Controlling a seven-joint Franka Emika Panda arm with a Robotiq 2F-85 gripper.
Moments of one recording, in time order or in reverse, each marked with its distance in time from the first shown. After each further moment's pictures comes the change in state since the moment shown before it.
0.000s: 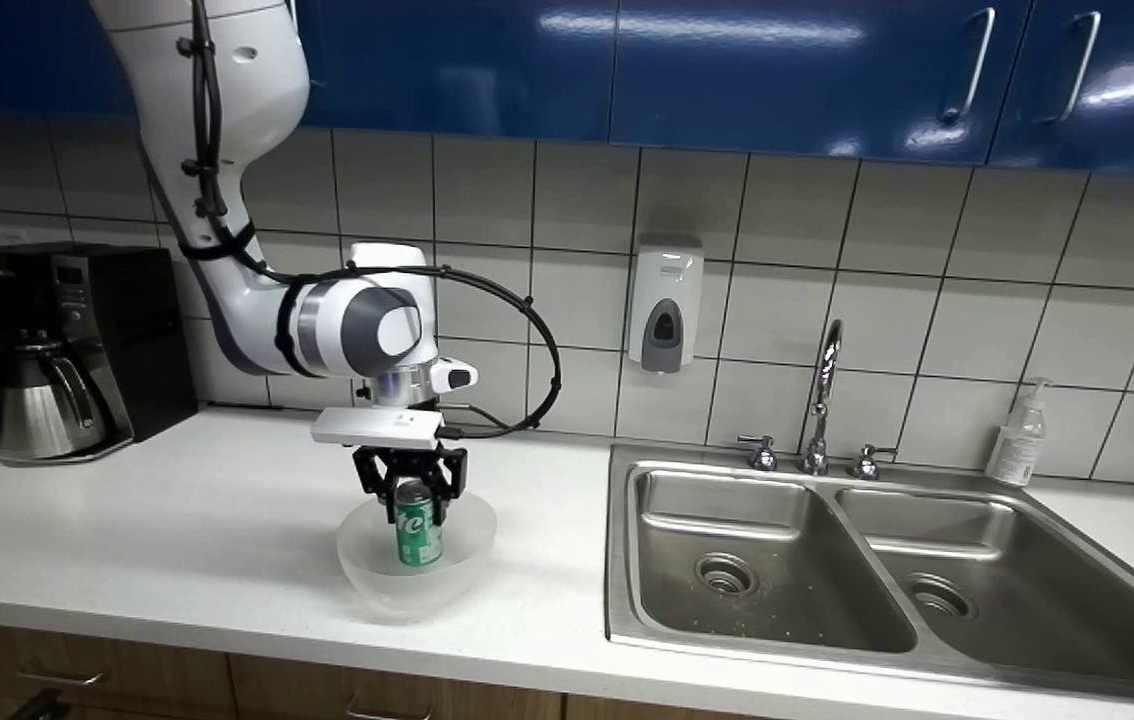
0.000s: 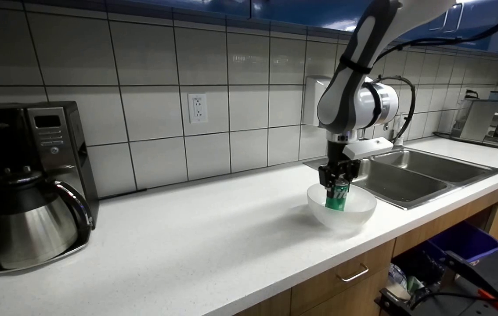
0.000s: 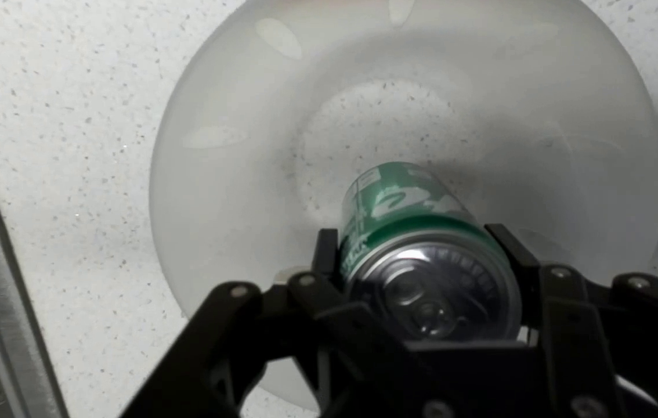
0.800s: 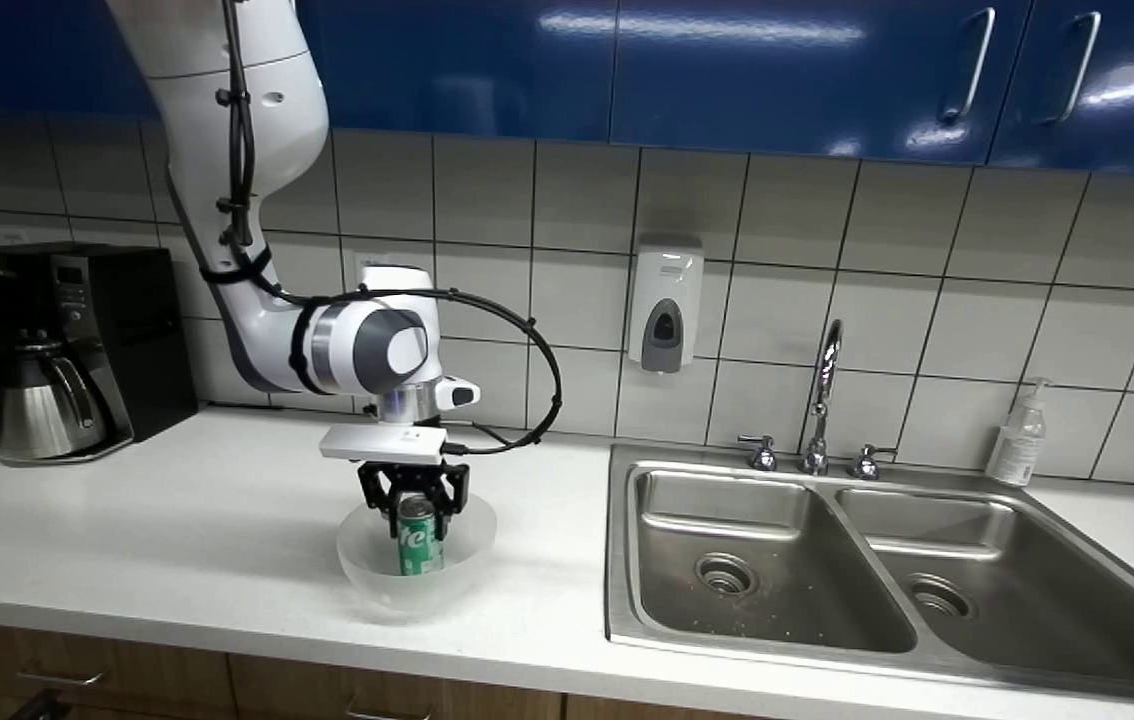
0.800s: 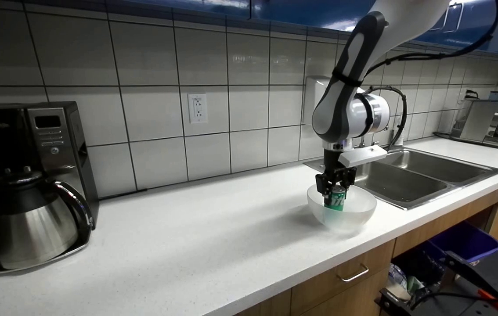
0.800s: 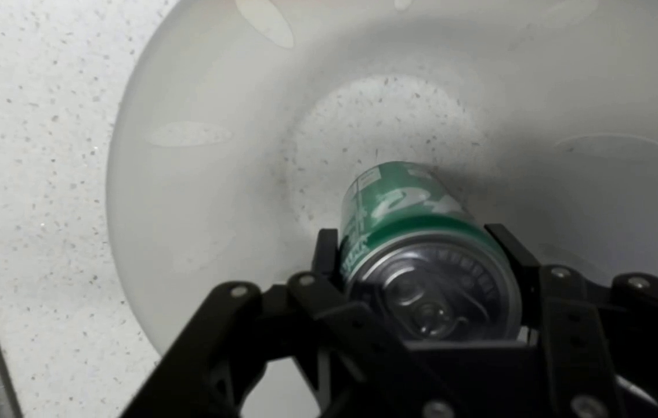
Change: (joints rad) arm -0.001 0.089 0.007 0.068 0.002 -0.013 0.000
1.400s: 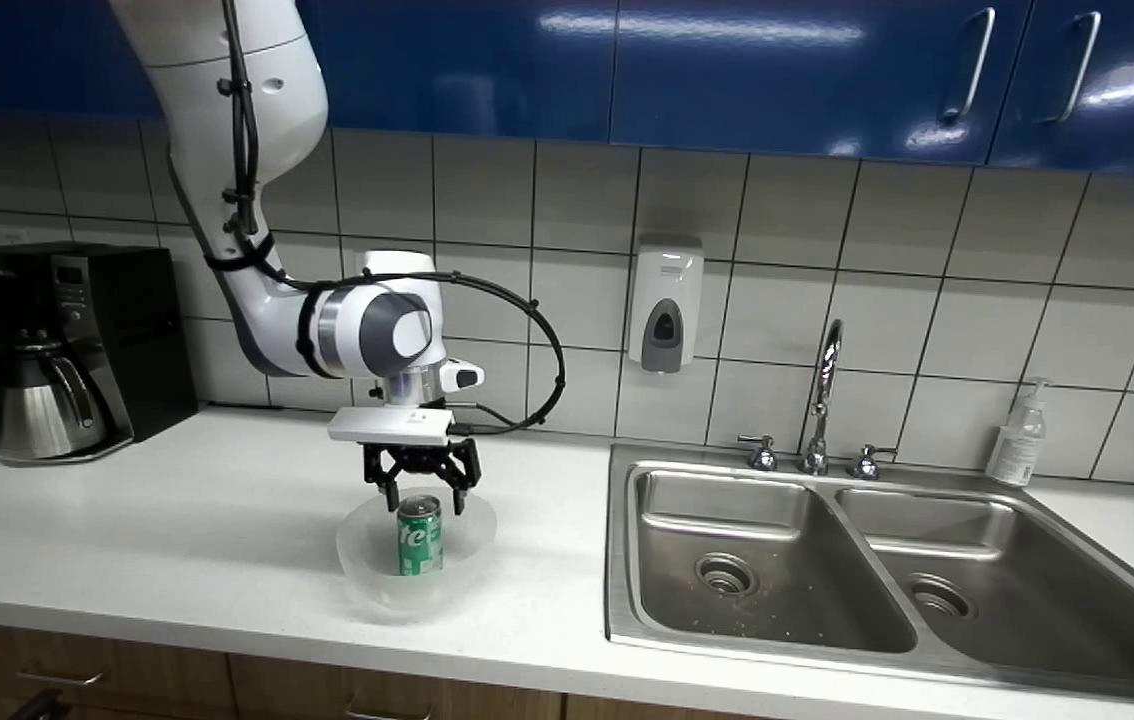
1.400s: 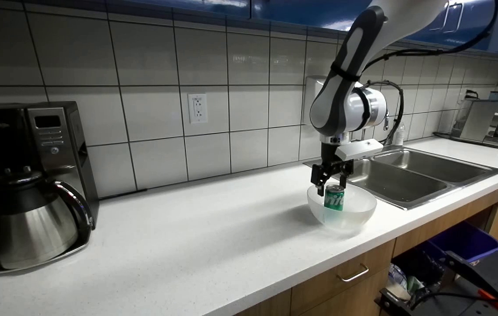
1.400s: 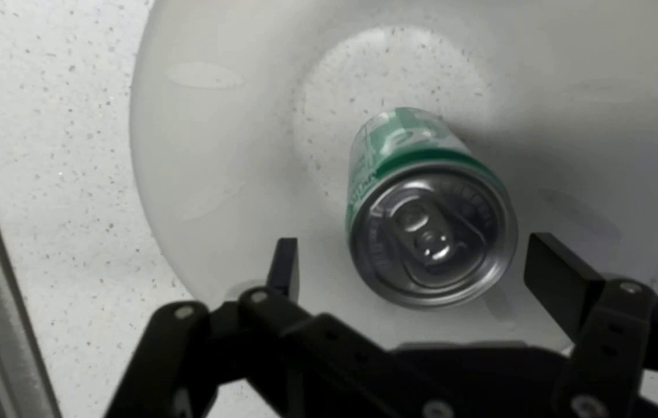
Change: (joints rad) arm 0.003 -0.016 -0.001 0.032 -0.005 -0.013 0.001
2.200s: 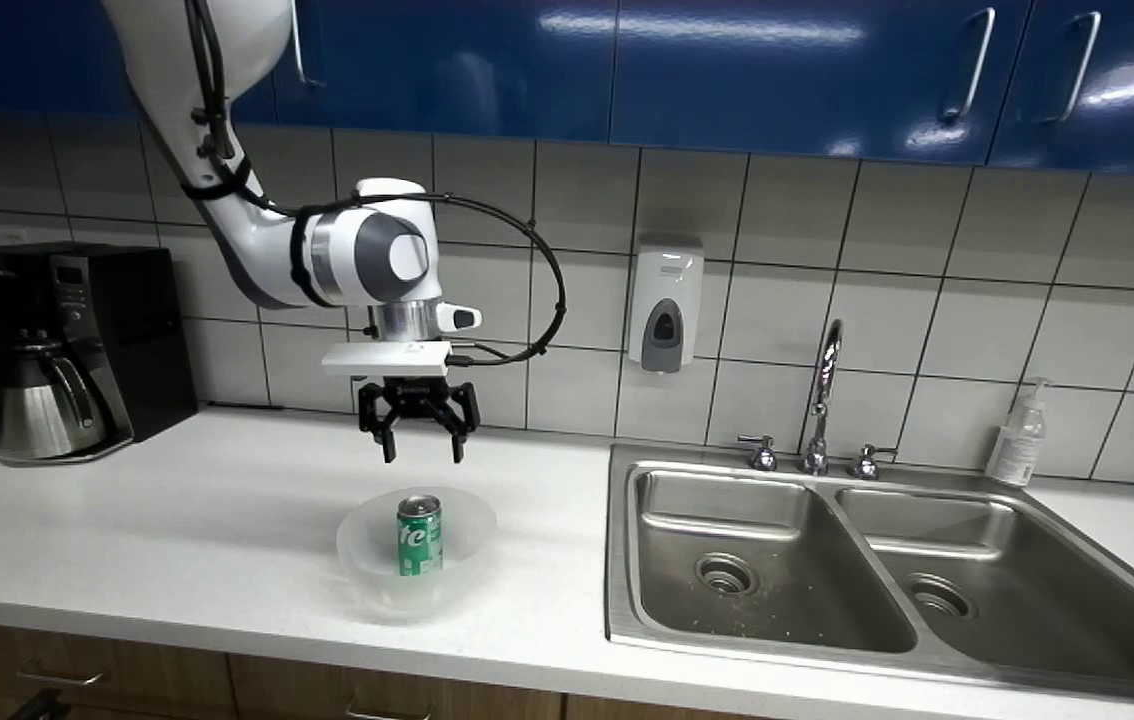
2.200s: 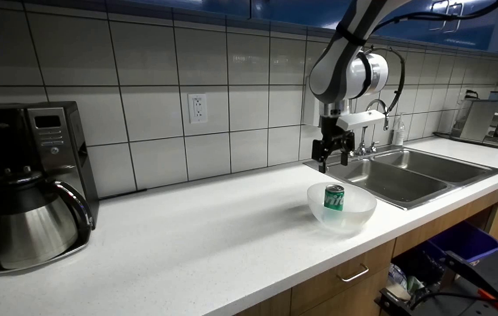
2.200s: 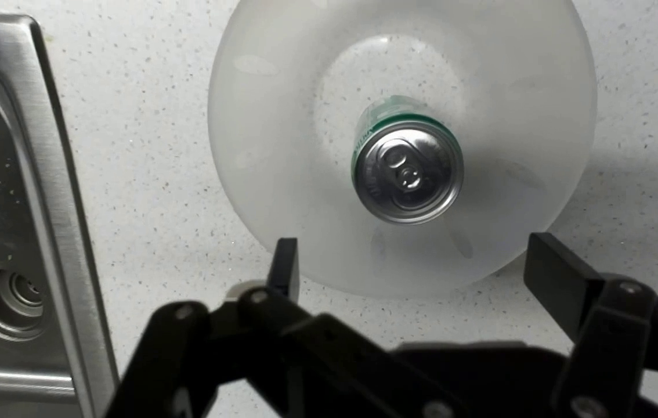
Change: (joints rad) arm 0.023 -0.163 -0.012 0.006 -0.038 -0.189 0.003
